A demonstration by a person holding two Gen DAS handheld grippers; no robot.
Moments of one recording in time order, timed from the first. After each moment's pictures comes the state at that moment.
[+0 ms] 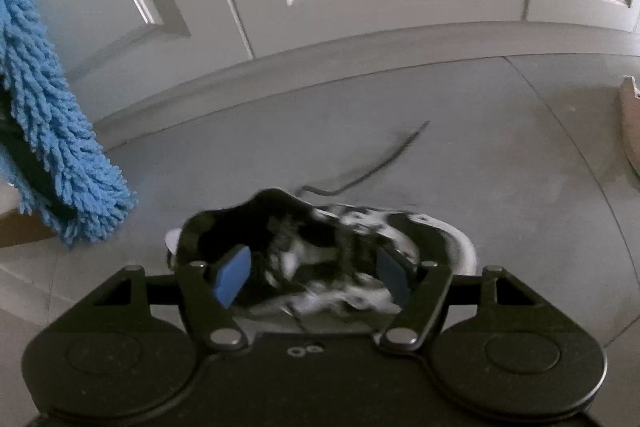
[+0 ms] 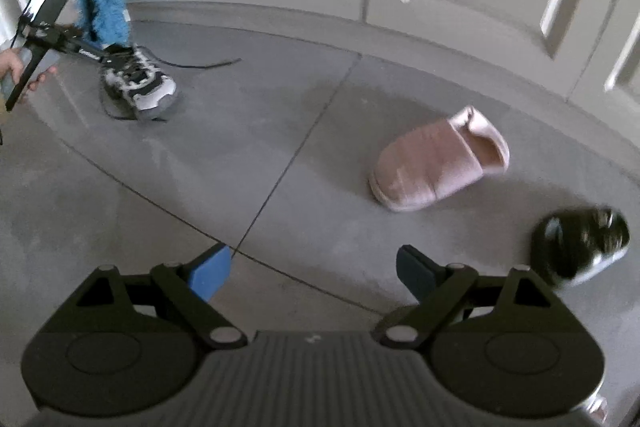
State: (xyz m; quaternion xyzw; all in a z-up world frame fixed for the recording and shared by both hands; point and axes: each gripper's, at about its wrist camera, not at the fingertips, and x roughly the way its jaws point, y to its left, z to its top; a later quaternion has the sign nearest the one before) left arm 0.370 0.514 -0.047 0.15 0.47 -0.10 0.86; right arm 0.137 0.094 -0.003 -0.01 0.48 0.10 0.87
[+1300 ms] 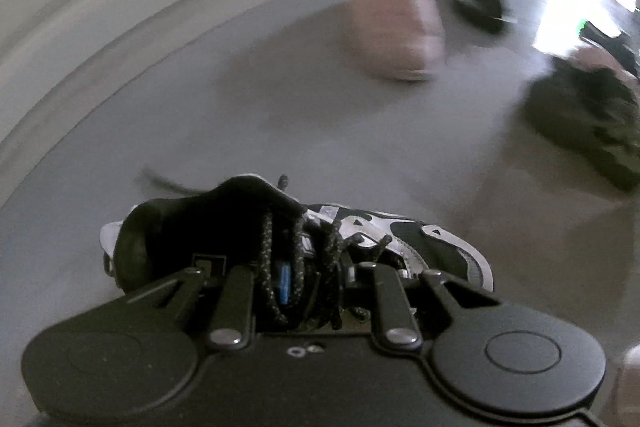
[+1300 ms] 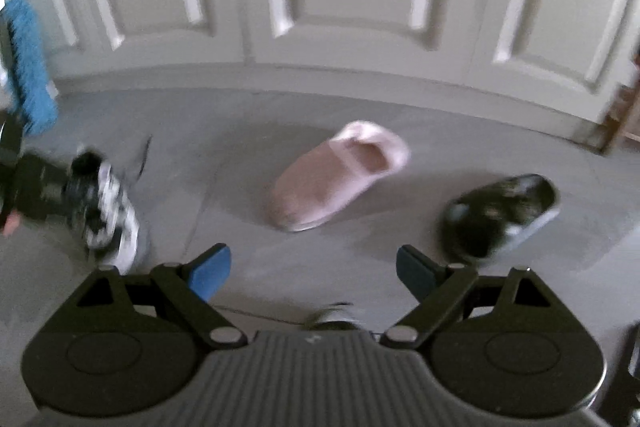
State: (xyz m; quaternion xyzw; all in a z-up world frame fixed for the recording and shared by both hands) left arm 0.225 0.309 -0.095 0.28 0.42 -0.42 0.76; right arm 0.109 -0.007 0.055 0.04 0.43 -0.04 0.90
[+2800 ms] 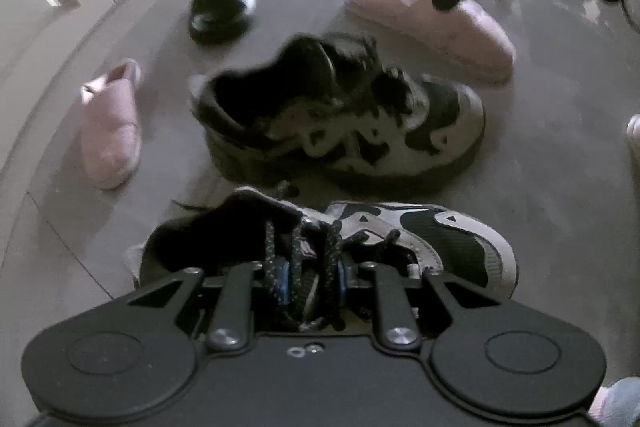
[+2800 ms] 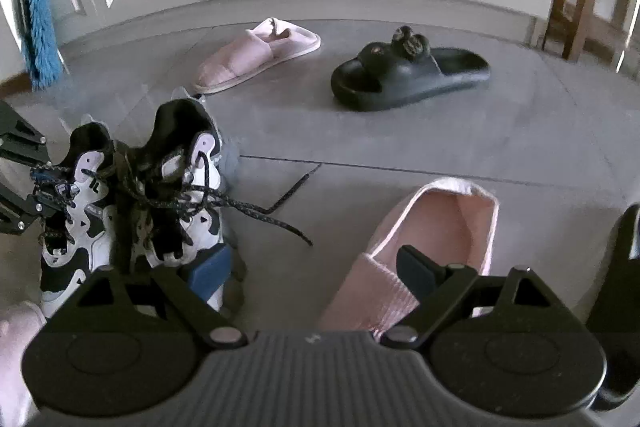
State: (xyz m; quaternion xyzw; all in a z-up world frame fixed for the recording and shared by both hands) left arm 0.011 0.124 -0.080 0.40 0.37 -0.46 0.70; right arm -0.059 -0.148 -0.077 0.06 0.42 0.03 0.90
